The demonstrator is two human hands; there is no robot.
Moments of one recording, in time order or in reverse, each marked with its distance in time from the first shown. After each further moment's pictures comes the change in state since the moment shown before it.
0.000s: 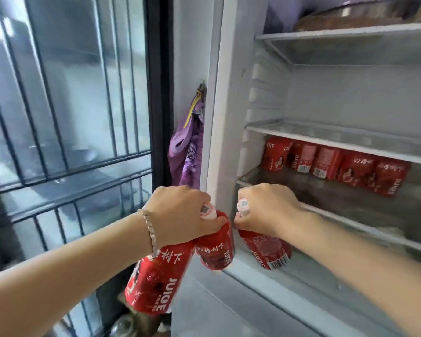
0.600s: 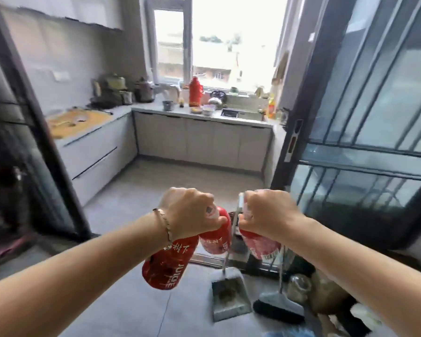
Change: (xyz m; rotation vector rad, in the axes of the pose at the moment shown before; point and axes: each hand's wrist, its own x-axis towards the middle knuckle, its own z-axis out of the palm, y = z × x) left_hand -0.450 -0.059 -0.087 0.371 -0.178 -0.902; right_hand -0.159 -0.377 -0.023 0.308 0.064 -1.047
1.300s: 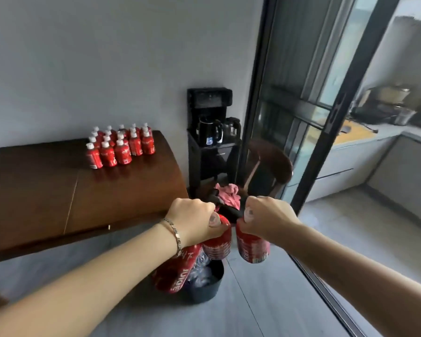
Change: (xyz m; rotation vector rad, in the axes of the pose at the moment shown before) left_hand -0.483 -0.445 -0.012 0.165 -0.195 -1.083; right_hand 0.172 -0.692 0.011 0.293 -0.185 -0.920
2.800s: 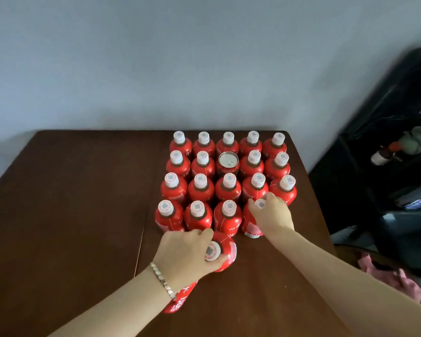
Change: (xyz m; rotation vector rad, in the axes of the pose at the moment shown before) left_hand 0.243 -0.657 0.233 -0.047 0.097 -0.405; right_hand 0.760 -0.341 0.235 0.597 -0.261 0.210
